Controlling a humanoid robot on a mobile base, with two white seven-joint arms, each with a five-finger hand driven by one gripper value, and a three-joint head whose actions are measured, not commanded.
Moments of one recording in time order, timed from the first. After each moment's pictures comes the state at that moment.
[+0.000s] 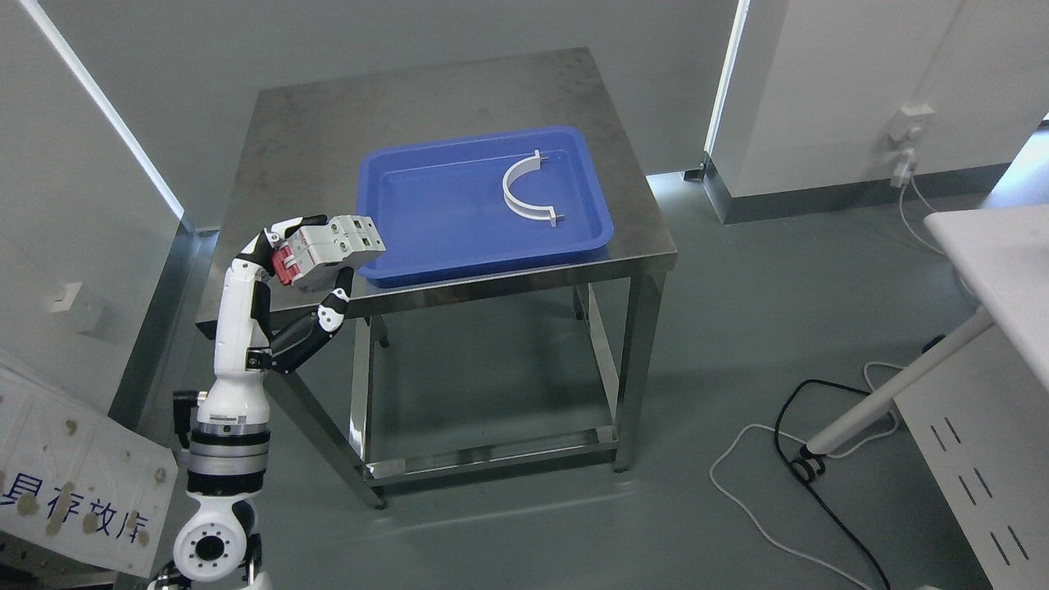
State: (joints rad) left arm -0.24 0.00 0.23 -1.71 -0.19 -0.43 -0.18; right arm 0.04 0.00 -0.04 -0.16 -0.04 0.05 -0.01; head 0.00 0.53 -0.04
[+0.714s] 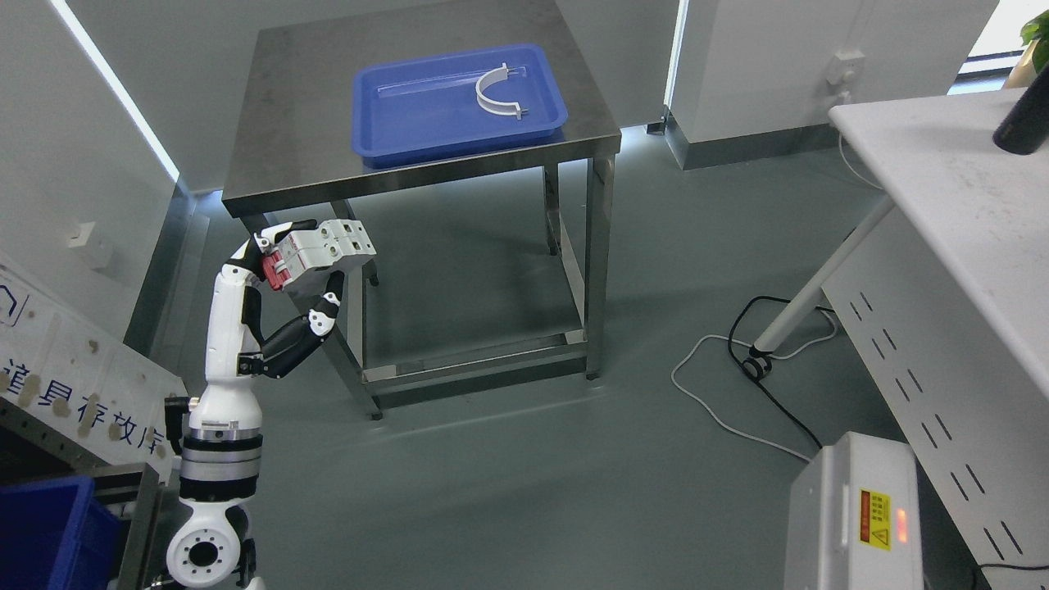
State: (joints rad) left arm -0.24 0.00 0.24 -1.71 -0.19 -0.44 -0.18; right arm 0.04 0.00 -0.04 -0.16 -0.04 0.05 0.00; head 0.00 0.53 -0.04
